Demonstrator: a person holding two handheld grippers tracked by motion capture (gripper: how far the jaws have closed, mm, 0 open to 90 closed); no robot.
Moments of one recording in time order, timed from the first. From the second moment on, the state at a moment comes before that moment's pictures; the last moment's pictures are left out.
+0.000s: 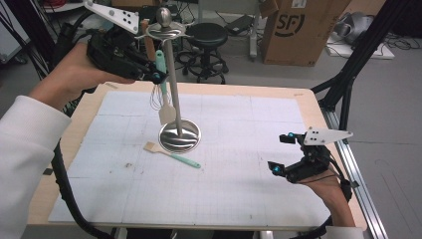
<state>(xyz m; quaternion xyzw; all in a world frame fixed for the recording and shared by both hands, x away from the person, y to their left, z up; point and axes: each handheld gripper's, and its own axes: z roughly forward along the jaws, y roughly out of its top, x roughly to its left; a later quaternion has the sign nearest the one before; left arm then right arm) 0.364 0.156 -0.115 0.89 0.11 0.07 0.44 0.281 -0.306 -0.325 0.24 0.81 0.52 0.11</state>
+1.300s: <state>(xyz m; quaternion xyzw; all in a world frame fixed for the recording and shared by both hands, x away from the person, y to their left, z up) 0.395 0.152 -0.119 0.88 0.18 0.06 0.43 0.300 -0.318 -0.334 0.24 0.80 0.54 0.10</state>
